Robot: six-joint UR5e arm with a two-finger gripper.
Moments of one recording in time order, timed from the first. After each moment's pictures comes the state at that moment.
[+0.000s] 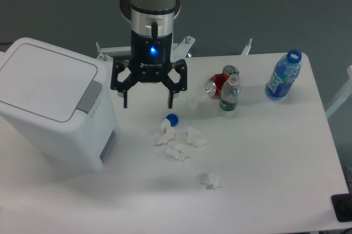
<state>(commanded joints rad) 2.36 -1.63 -1.62 -1.00 1.23 0.21</state>
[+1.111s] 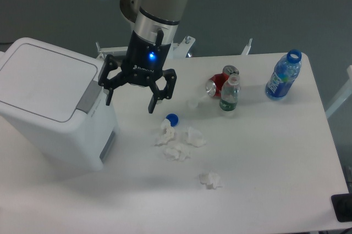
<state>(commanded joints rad) 2.41 -1.63 -1.66 -1.08 1.04 0.27</state>
